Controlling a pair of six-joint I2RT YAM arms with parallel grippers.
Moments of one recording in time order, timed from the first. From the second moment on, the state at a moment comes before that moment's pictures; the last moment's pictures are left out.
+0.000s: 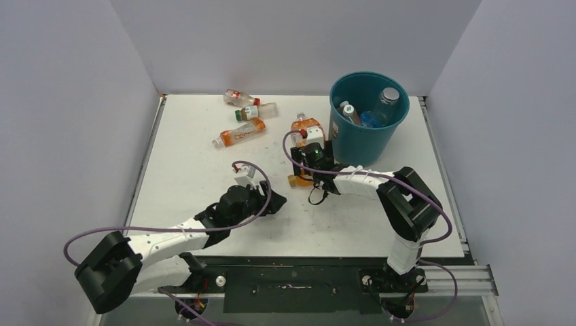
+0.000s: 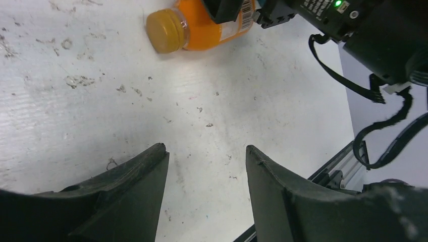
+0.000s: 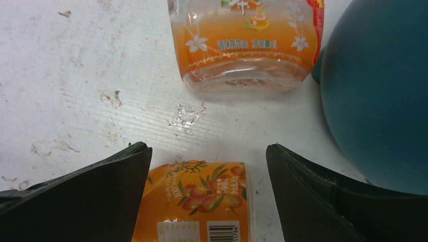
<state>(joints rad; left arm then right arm) -0.81 1.06 0.39 0.31 -0.10 -0.83 0.69 1.77 0.99 0.16 0.41 0.22</state>
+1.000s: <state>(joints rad) -0.86 1.63 0.49 0.71 -0.04 -1.07 0.66 1.55 0.56 0.35 0.30 0.79</state>
